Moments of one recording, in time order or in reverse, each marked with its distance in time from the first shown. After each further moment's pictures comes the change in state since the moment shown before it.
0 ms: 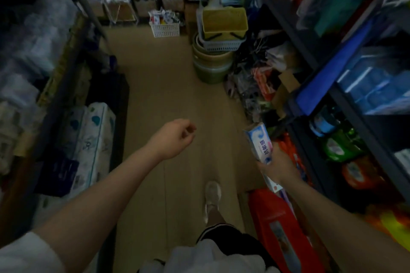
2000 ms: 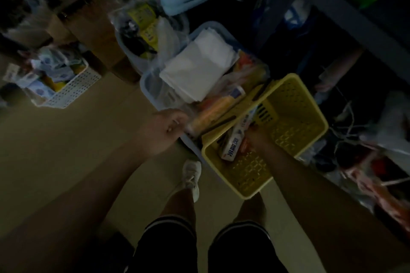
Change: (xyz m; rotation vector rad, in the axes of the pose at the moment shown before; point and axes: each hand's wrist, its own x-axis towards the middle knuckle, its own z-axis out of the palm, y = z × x) left_hand 1.094 -0.304 -0.157 -0.019 -0.621 0.306; right_hand 1.009 -0.265 0.036 0.803 0.021 0.989
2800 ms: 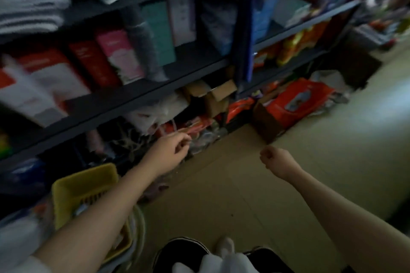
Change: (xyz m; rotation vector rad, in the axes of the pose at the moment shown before) left_hand -0.132 0.383 0.228 0.518 -0.612 1.093; right_hand -0.380 0.407 -0.170 0.390 0.836 0.196
